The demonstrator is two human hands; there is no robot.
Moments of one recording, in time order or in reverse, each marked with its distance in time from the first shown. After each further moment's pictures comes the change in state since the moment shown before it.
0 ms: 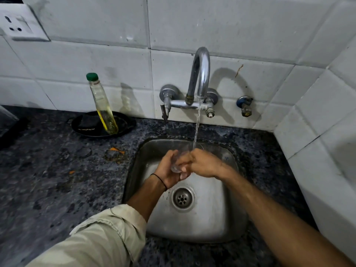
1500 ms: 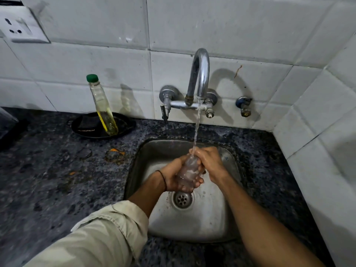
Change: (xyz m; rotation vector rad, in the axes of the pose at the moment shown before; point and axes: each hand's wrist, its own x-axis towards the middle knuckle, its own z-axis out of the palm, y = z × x) left_hand -0.030 0.009 0.025 0.327 -0.238 -0.429; right_hand 0.015 0.031 0.026 0.805 0.561 0.198
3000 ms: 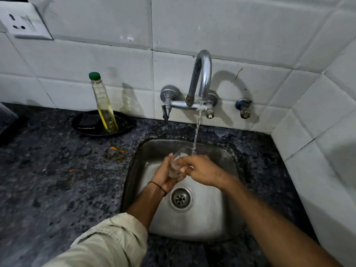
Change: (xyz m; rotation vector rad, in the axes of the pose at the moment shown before) left_hand 0.020 -0.025 -0.033 -0.414 0.307 0.460; right_hand -0.014 -0.012 0.000 -0.925 -0.498 -0.406
